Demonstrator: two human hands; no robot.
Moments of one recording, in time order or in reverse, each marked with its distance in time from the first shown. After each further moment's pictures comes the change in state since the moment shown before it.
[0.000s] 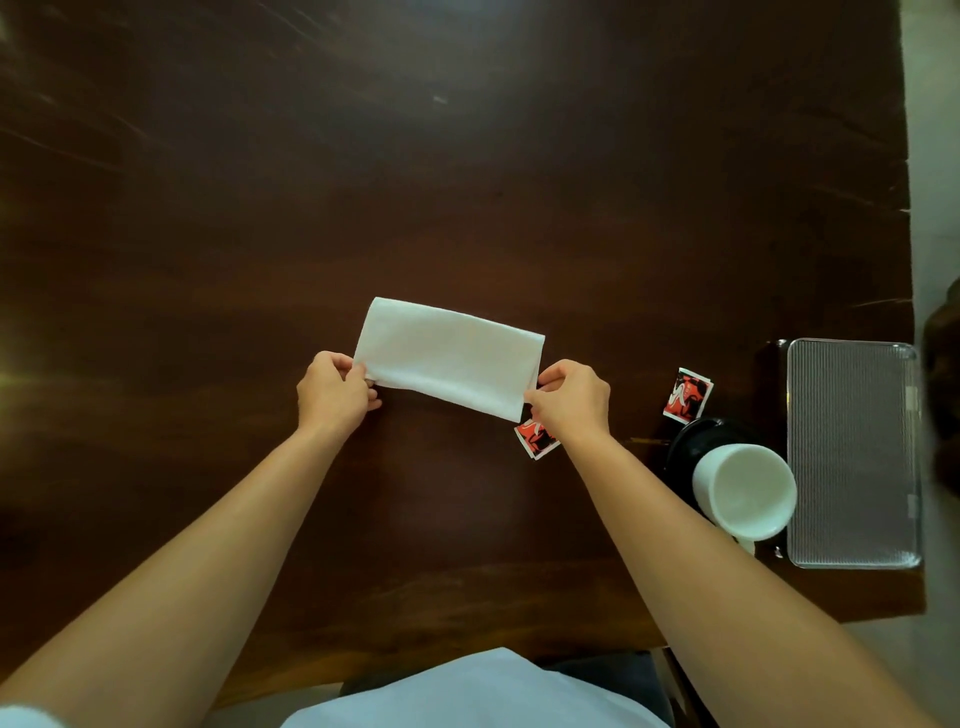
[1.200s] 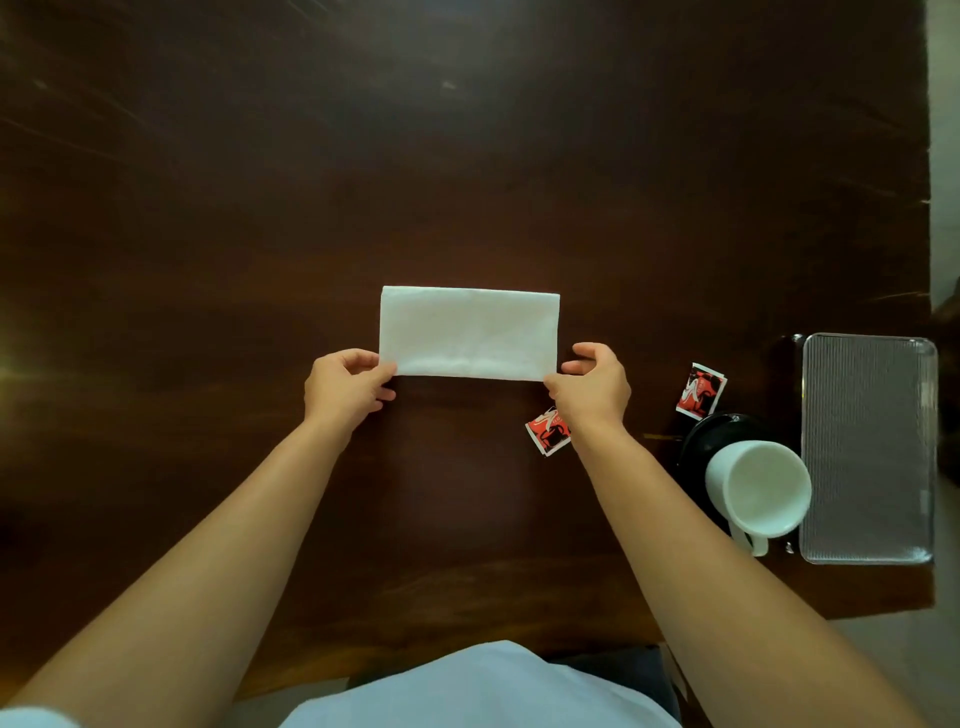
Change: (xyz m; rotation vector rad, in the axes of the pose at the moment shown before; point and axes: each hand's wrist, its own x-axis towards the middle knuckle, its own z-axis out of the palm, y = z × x) left_hand 0.000 0.005 -0.008 -0.070 -0.186 -0.027; right_hand 0.001 -0.007 -0.003 0.338 0.110 0.115
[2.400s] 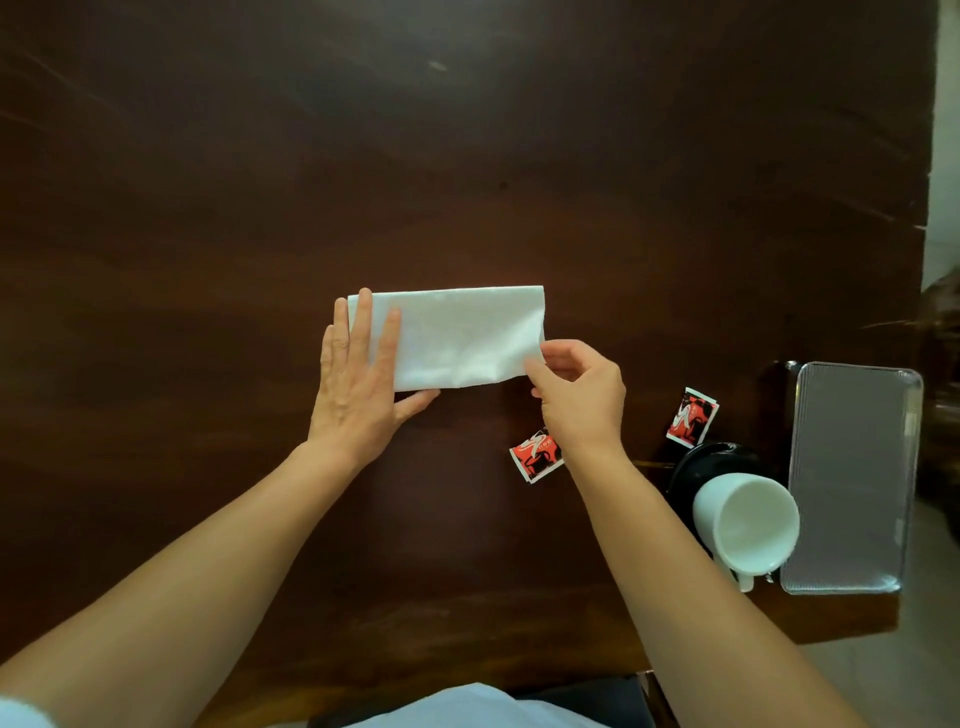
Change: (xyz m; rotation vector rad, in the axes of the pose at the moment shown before) left_hand 0.026 -0.018 0.040 0.924 0.084 0.817; right_hand 0.007 -0.017 0.004 0.006 -0.025 -0.194
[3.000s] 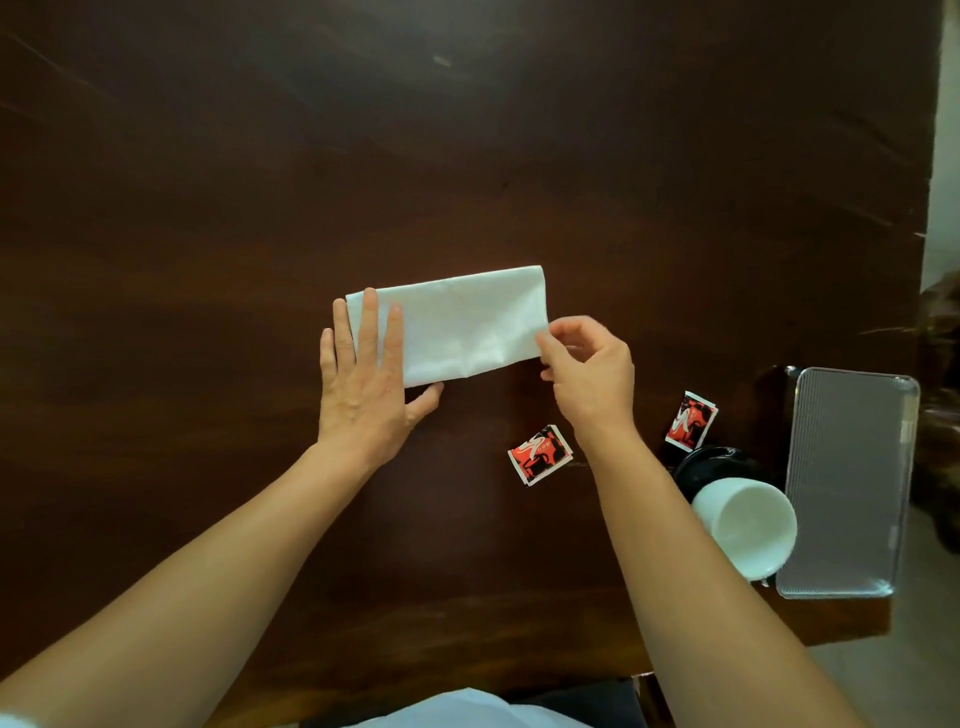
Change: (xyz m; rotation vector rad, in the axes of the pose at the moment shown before) left_hand 0.003 0.016 0.002 0.069 -0.035 -0.075; right_hand 0.023 -0.007 -0.005 0.005 -0.041 -0.103
